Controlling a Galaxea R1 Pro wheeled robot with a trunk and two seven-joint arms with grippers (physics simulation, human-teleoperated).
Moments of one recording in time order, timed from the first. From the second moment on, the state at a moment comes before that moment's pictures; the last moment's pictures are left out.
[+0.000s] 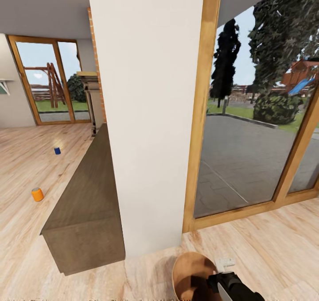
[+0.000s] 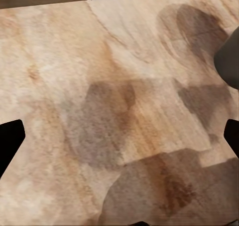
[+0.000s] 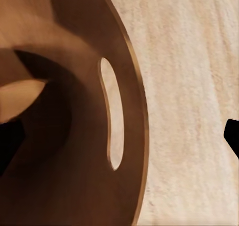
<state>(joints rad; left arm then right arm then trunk) 0.22 0.34 0.00 -0.81 0.35 -0.18 -0.62 -0.42 -0.06 0.35 -0.53 -0.25 0.42 -0.23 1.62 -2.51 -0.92</state>
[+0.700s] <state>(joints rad) 0.22 0.34 0.00 -0.81 0.35 -0.18 -0.62 -0.42 -0.06 0.35 -0.53 -0.25 0.42 -0.23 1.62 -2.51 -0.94</state>
